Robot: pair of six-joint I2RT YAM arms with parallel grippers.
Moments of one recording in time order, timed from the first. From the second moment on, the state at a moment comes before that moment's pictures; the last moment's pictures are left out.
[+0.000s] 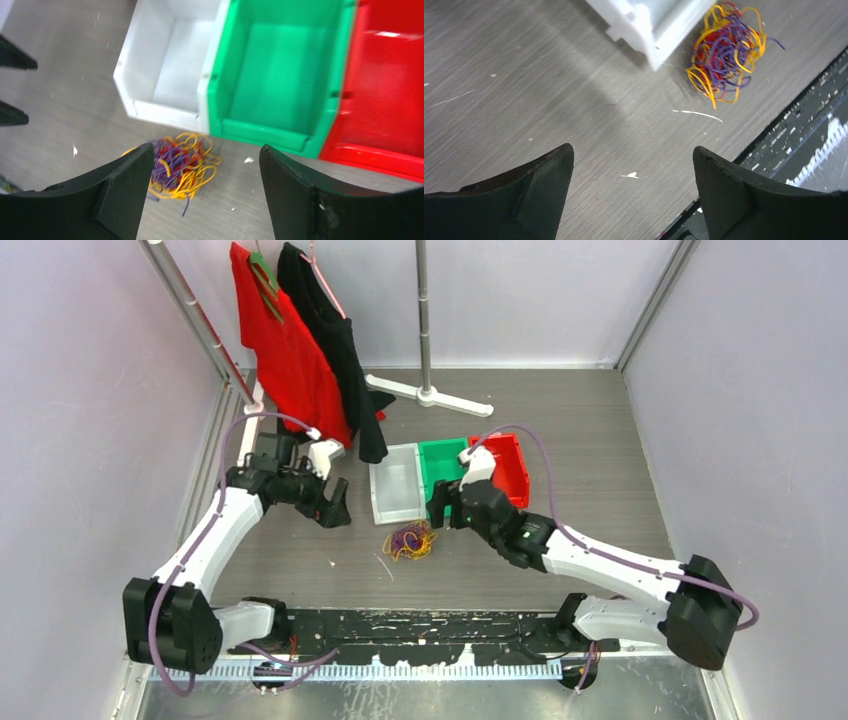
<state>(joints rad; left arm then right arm) -0.14 1.19 0.90 -0.72 0.55 0.29 0.88 1.10 0.69 -0.05 0.39 0.50</state>
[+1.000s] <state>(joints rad) -0.55 1.48 0.88 -0.58 0.51 0.23 0.94 1.13 0.55 0.03 0.34 0.61</state>
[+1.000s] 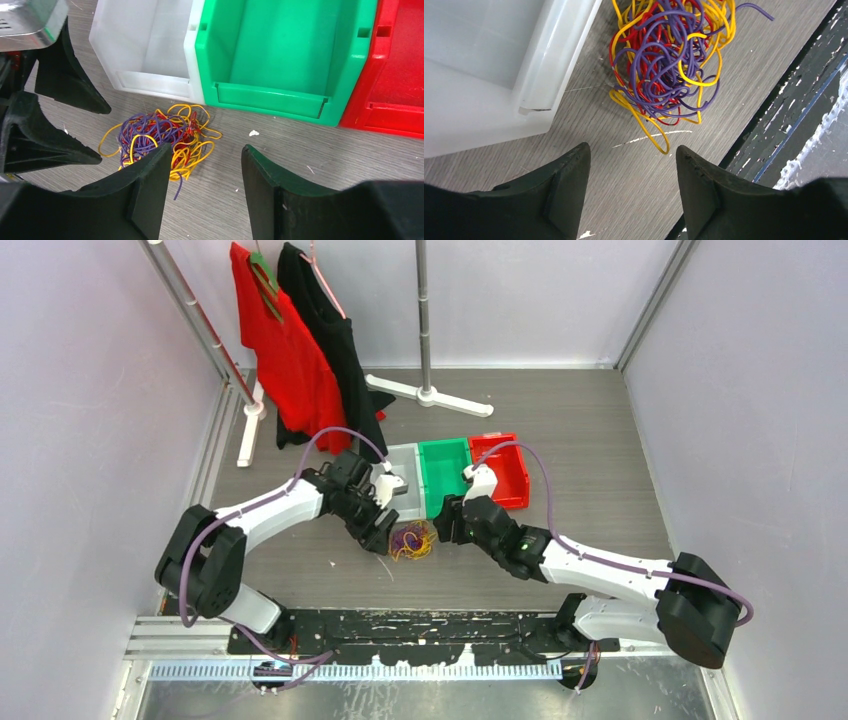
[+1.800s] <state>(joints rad) -0.57 1.54 0.94 -0.57 0.52 0.21 0.94 1.12 0.52 0.08 0.30 0.62</state>
